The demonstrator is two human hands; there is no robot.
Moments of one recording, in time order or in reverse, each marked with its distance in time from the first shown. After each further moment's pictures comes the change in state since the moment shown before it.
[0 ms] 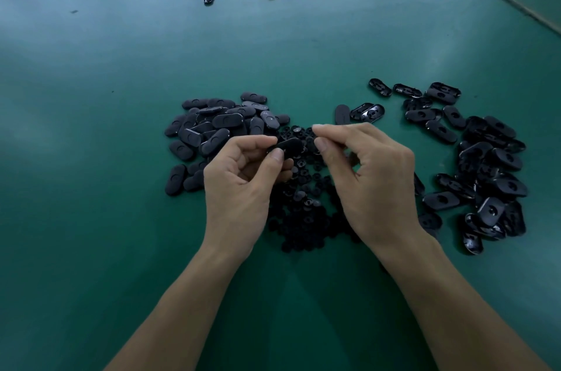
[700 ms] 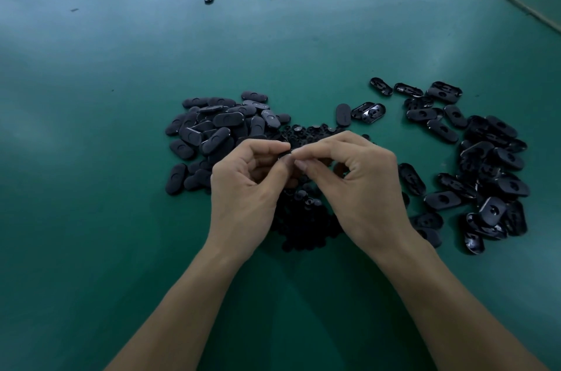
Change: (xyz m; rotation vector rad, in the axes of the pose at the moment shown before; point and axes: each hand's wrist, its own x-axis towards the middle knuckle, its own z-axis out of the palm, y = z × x) left_hand -0.001 0.000 0.002 0.088 -0.057 -0.014; right_hand -0.004 -0.006 0.004 0.222 -0.164 0.088
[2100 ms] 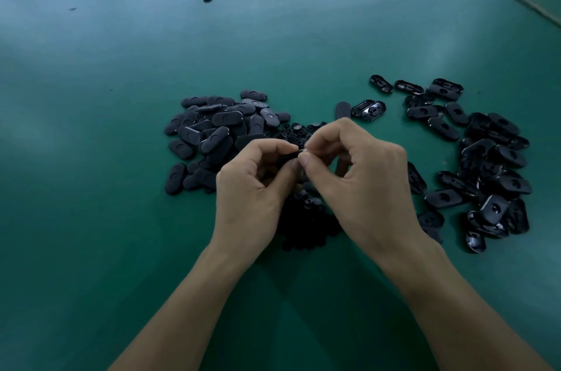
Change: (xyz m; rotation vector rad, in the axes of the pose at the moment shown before) left_hand -0.001 0.000 0.004 0.063 -0.065 0.041; right_hand 0.002 -0.012 -0.004 -0.119 0.058 -0.048
